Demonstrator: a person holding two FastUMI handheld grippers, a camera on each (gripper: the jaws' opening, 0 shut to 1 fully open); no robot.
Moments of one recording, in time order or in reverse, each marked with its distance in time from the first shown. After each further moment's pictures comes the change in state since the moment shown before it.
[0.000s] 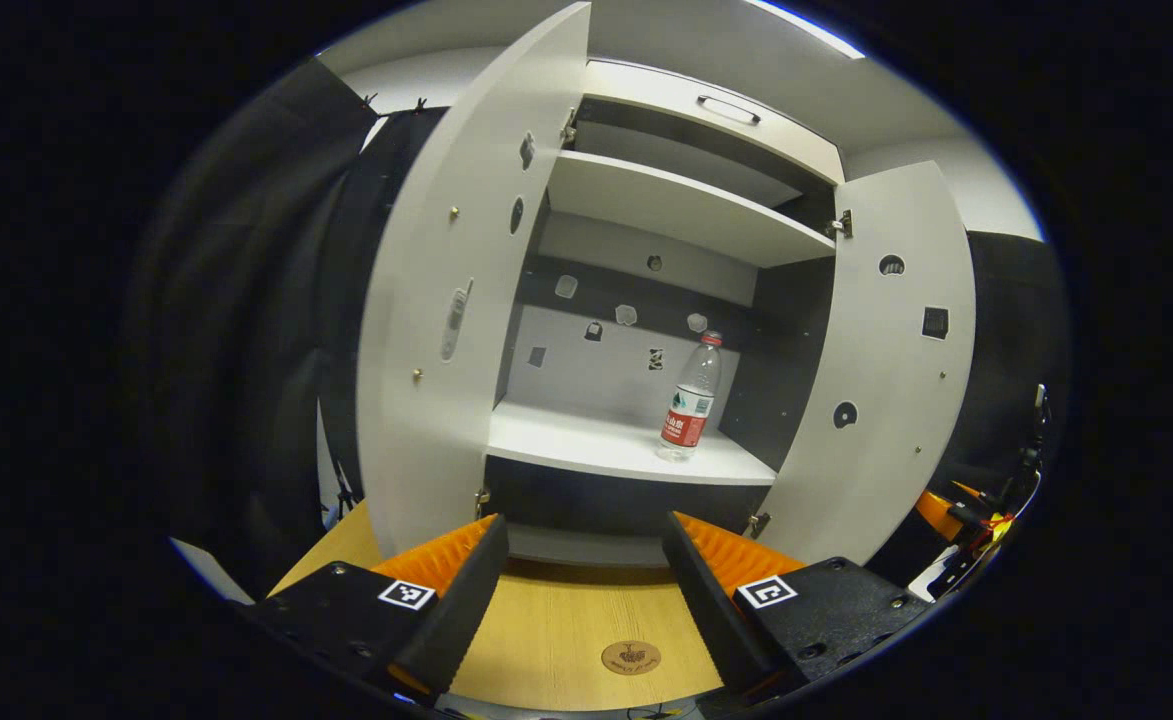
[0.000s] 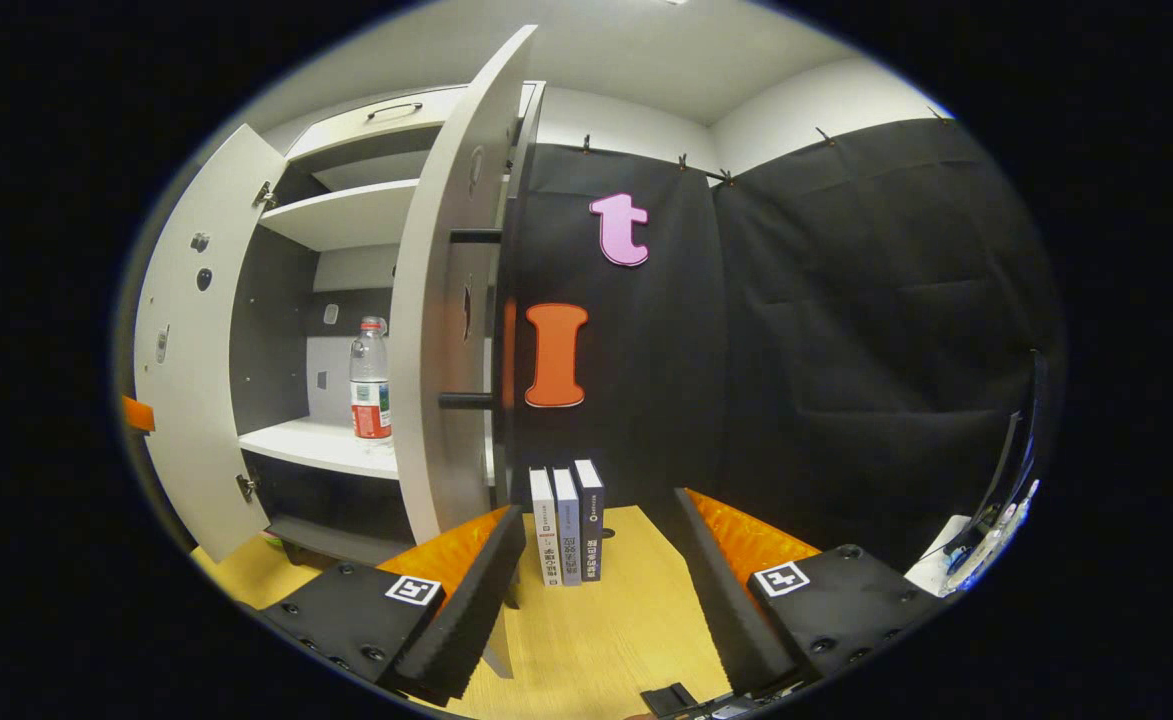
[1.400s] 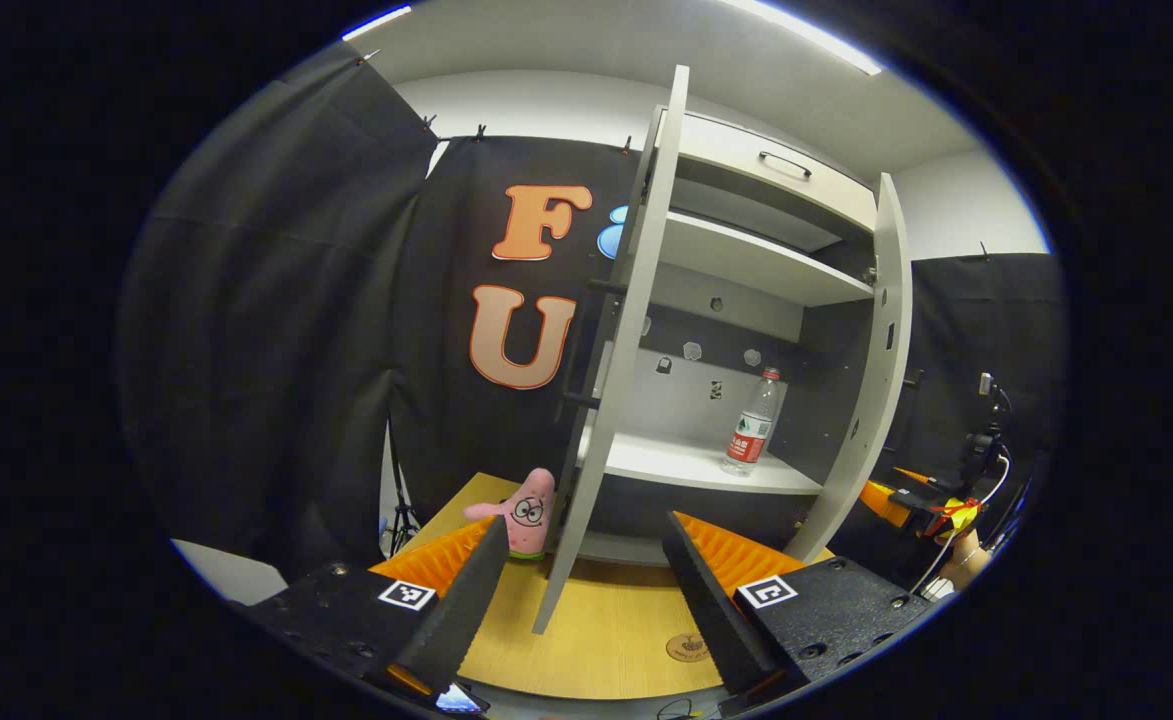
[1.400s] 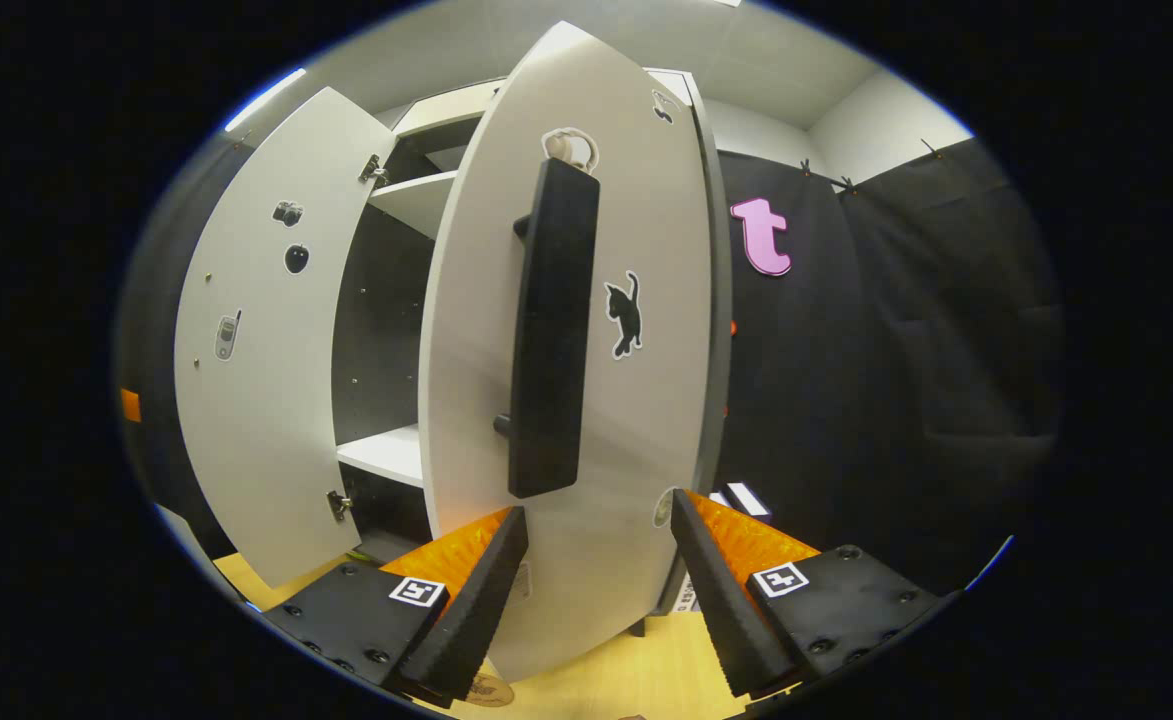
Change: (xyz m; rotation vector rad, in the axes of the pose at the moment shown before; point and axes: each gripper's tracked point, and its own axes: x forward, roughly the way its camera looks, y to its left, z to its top) left arm -0.071 0.108 0.023 -0.015 -0.088 0.108; right arm 0.050 0.208 0.010 -0.021 -0.005 0.316
